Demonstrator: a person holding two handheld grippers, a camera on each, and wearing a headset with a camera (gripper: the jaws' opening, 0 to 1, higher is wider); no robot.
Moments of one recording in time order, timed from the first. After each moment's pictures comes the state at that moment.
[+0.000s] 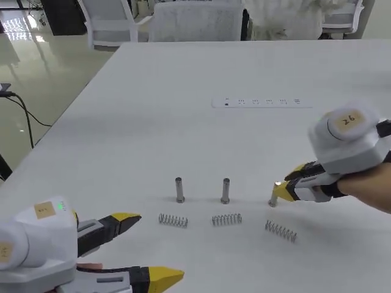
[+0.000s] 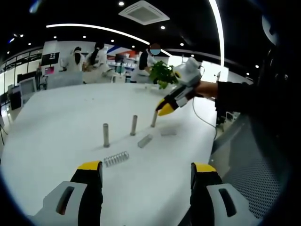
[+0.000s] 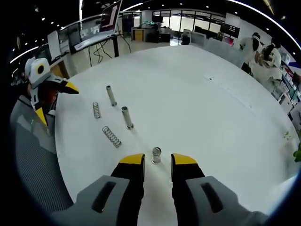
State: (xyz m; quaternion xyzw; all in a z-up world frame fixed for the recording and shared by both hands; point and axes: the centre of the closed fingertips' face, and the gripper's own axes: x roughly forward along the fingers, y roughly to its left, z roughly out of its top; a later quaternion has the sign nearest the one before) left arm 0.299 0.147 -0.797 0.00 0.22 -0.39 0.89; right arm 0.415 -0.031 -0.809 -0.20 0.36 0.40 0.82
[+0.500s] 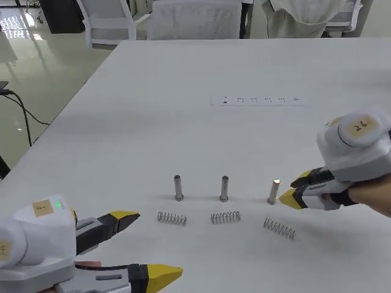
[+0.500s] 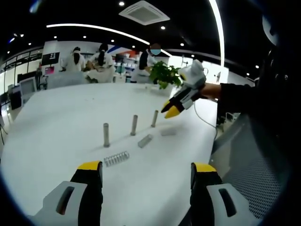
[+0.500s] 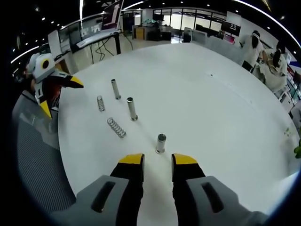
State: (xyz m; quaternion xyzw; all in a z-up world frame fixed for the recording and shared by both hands) left arm 0.299 0.146 -0.795 0.00 0.22 -0.39 0.89; right arm 0.398 -0.041 -0.814 -0.20 0.37 0.41 0.81
